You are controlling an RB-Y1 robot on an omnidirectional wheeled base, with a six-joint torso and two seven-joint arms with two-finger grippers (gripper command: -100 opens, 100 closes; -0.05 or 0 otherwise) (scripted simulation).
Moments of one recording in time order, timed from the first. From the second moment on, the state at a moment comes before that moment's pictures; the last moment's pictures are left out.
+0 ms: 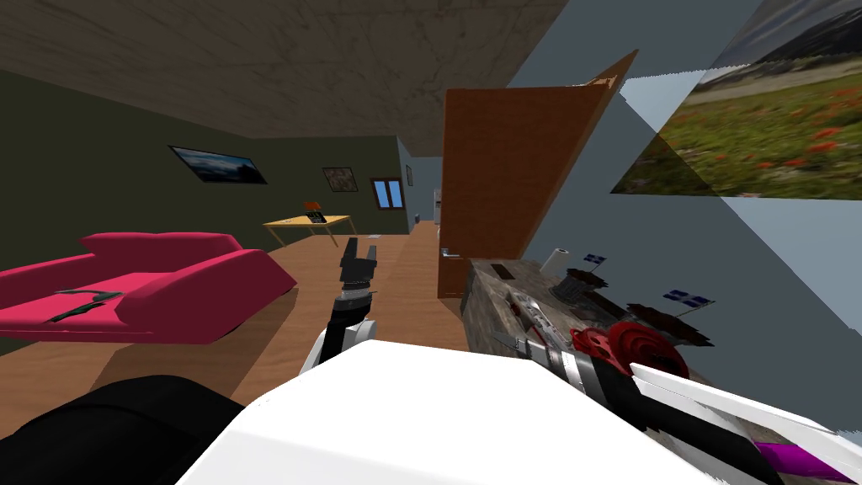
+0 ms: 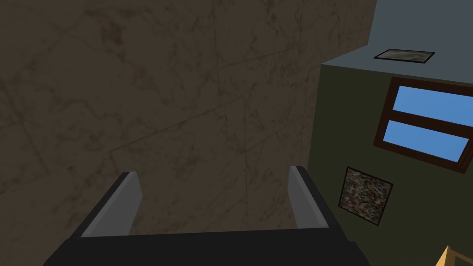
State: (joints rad) left arm 0.49 -0.02 -0.01 -2.33 -0.08 -0.49 0.12; right arm 0.65 -1.62 0.39 -2.21 -0.08 -0.27 -0.19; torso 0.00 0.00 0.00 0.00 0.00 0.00
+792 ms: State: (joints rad) left arm 0.49 -0.02 -0.01 -2.33 -0.08 -0.49 0.12; right arm 0.71 -1.88 0.42 -2.17 -0.13 -0.23 -0.21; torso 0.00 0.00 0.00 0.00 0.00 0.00
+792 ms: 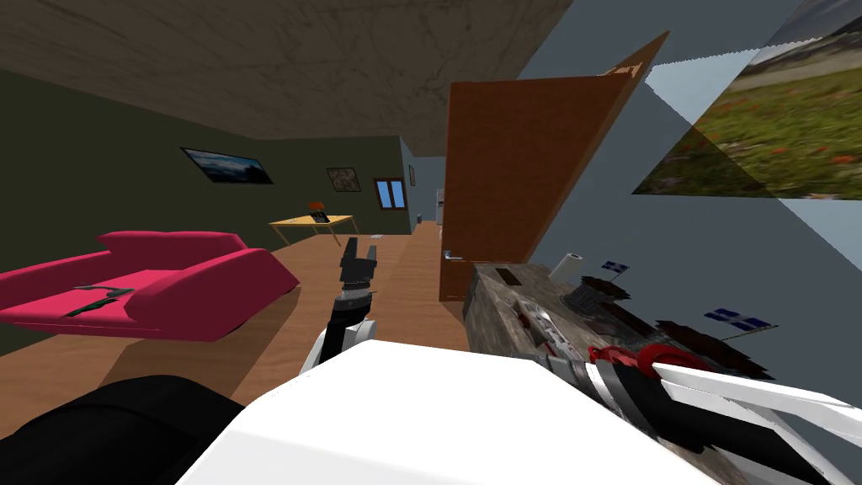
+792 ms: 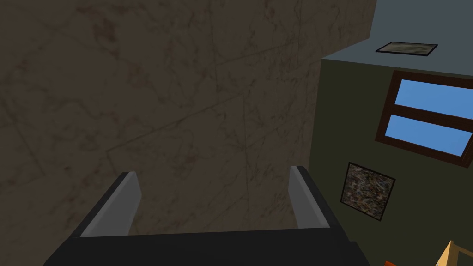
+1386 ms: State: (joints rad) left arm 0.49 -0.02 -0.01 -2.33 -0.08 -0.49 0.12; right arm 0.70 -2.03 0.49 -2.15 -0.13 -0.20 -0.26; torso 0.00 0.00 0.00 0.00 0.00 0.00
